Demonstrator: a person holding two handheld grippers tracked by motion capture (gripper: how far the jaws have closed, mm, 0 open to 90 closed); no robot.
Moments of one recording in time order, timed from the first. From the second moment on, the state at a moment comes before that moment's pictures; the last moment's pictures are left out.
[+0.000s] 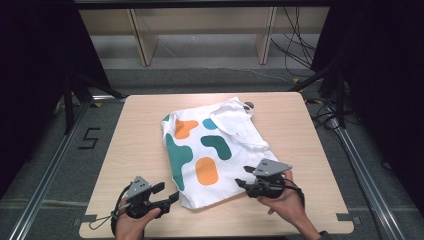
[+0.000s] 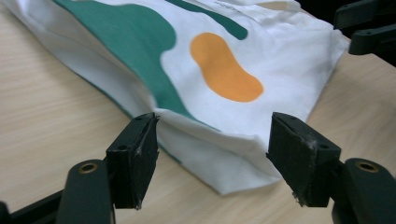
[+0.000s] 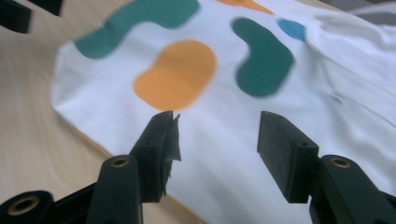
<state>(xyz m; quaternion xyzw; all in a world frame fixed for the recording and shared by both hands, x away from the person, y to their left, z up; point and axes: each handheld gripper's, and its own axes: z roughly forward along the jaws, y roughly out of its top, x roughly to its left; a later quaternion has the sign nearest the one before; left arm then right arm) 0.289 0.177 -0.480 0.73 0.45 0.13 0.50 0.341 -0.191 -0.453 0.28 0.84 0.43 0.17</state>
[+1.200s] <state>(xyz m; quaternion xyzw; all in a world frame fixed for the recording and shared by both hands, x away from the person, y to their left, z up) 0.324 0.191 -0.504 0.75 0.45 0.23 0.42 0.339 -0.267 -0.458 0.34 0.81 0.42 0.23</state>
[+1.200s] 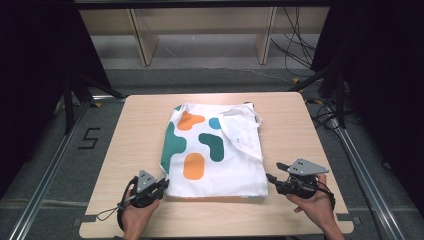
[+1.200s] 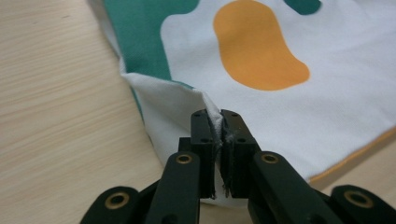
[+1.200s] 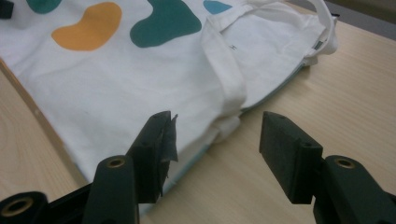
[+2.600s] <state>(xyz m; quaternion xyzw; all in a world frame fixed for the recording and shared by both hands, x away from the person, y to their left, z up) 0.396 0.216 -0.473 0.75 0.45 0.25 0.41 0.344 -0.270 -0.477 0.37 0.82 0.39 0.19</state>
